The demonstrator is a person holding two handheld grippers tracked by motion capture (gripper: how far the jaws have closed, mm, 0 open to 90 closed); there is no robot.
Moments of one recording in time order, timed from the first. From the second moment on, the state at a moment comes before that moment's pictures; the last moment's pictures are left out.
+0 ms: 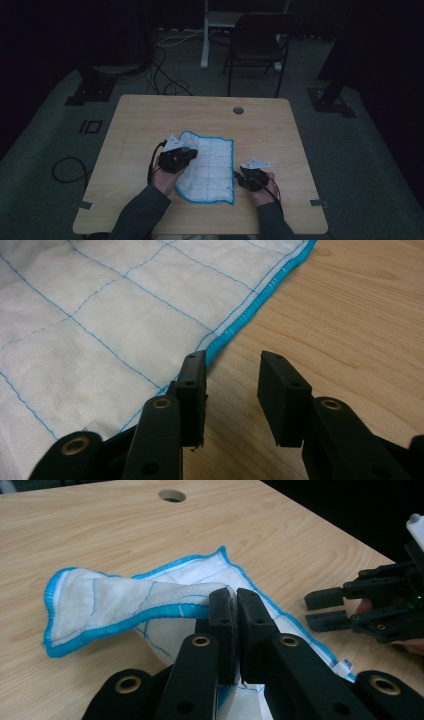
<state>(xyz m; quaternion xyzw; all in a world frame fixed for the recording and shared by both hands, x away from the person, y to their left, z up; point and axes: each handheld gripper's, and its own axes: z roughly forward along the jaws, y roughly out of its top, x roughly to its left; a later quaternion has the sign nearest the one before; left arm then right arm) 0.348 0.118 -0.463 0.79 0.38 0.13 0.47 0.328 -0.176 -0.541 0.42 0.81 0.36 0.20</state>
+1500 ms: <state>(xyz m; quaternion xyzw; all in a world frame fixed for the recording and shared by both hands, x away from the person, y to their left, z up) 0.364 0.027 -0.489 0.85 0.30 0.08 0.43 0.331 -0.184 -0.542 0.44 0.80 0.35 0.20</state>
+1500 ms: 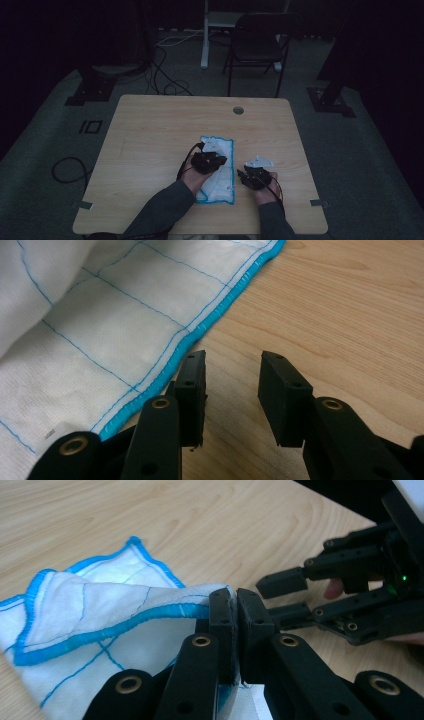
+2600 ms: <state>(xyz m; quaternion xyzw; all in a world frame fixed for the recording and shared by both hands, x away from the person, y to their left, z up) 0.341 0.108 -0.520 0.83 0.39 0.07 0.40 0.331 -0.183 -0.543 0.44 0.80 0.35 0.20</state>
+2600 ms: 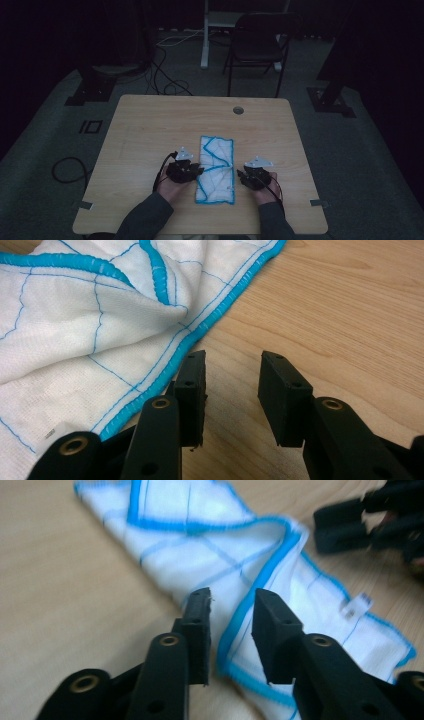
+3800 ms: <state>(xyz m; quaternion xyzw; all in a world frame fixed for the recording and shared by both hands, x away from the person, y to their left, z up) 0.308 0.108 -0.500 0.81 0.33 0.02 0.48 0.330 -0.184 -0.537 0.44 0.79 0.37 0.21</state>
